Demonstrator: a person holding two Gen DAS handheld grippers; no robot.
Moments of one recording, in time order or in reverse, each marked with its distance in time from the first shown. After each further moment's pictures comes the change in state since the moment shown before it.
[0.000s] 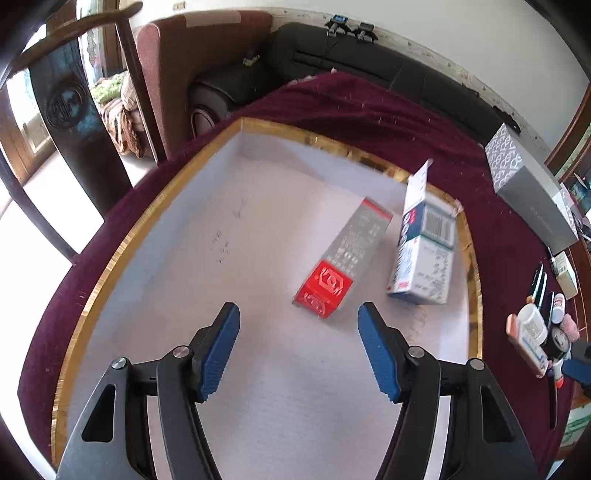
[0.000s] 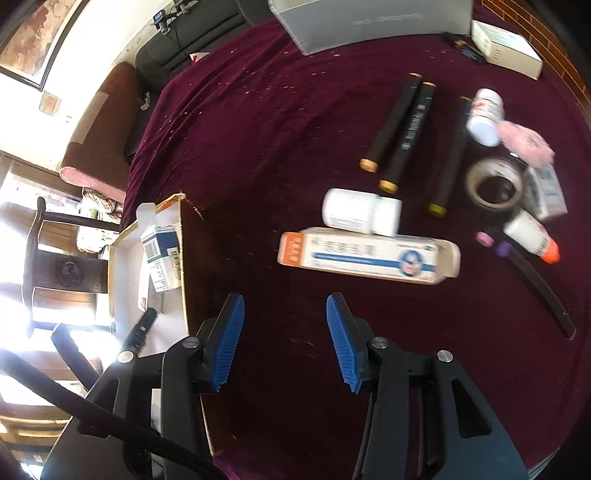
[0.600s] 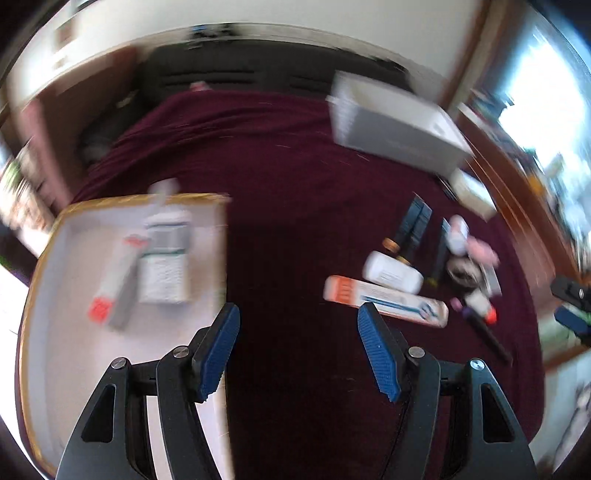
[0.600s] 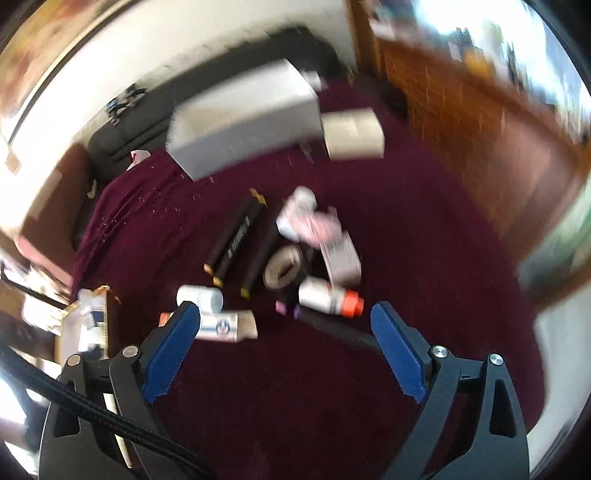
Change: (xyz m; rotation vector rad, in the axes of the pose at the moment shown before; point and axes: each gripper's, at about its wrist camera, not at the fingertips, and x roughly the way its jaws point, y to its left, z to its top) left arm -0.041 -0.182 -0.020 0.417 0.035 -0.251; right arm -0.114 -0.111 -0.016 0.141 -0.338 -0.215
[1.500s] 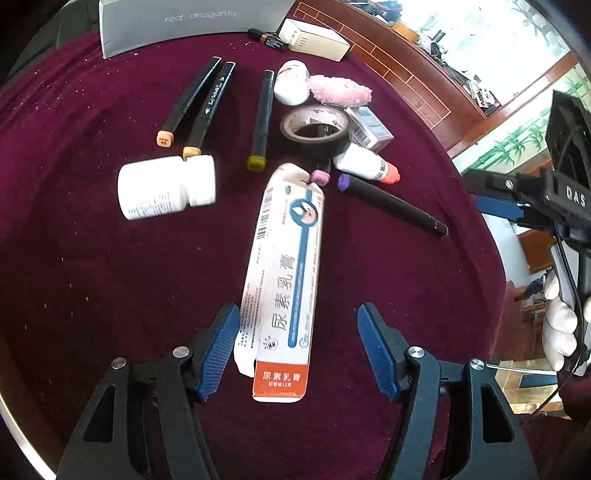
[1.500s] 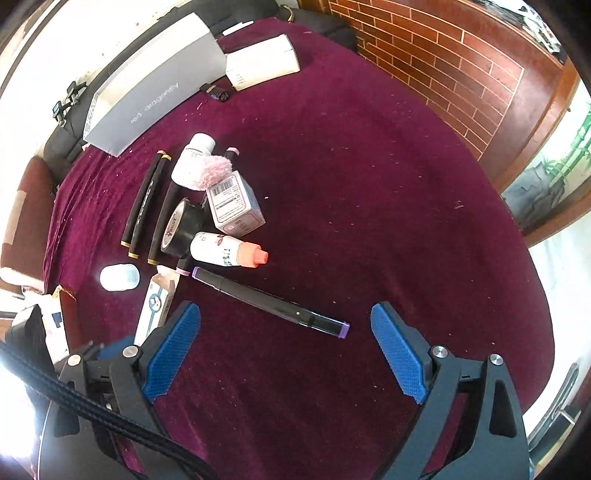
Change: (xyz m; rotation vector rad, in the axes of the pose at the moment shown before) left arm 0.075 -0.103 -0.024 0.414 0.408 -0.431; right arm 0.031 -0.077 -0.012 0.110 0.157 -0.081
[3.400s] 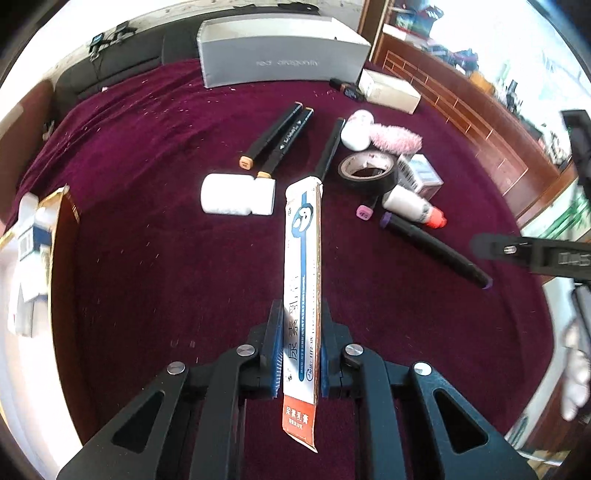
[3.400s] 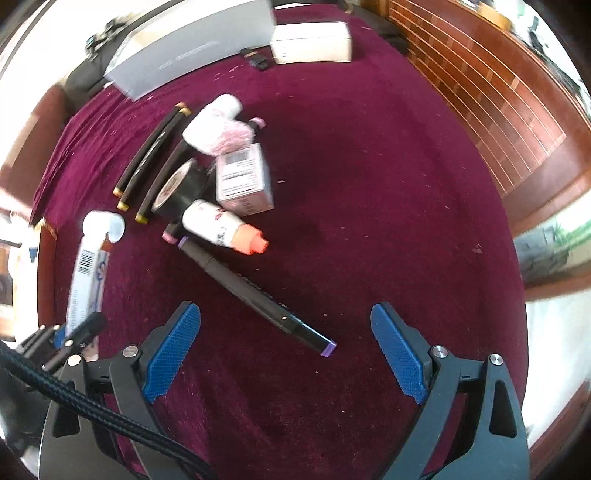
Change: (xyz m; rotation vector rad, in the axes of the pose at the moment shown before) left arm -0.024 -0.045 -0.023 -0.217 -0.217 0.341; right arm 0.020 0.013 0.000 -0.296 0.064 -0.031
